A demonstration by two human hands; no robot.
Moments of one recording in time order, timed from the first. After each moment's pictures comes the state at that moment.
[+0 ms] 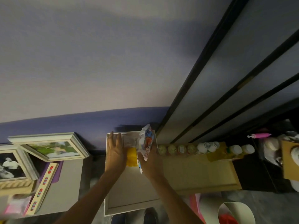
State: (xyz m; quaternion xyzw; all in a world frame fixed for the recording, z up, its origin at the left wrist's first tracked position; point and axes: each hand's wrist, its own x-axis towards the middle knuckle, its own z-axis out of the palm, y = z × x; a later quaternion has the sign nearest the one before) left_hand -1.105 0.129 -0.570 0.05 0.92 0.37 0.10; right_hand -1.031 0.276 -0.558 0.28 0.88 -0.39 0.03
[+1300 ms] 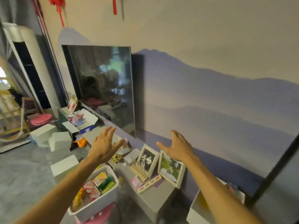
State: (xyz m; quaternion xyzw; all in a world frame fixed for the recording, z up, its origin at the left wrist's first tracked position) left_hand -0.745 -0.277 -0.184 -0.20 0.95 0.15 -0.18; right_hand -0.907 0.018 -0.158 -0.30 0.93 -0.22 0.02
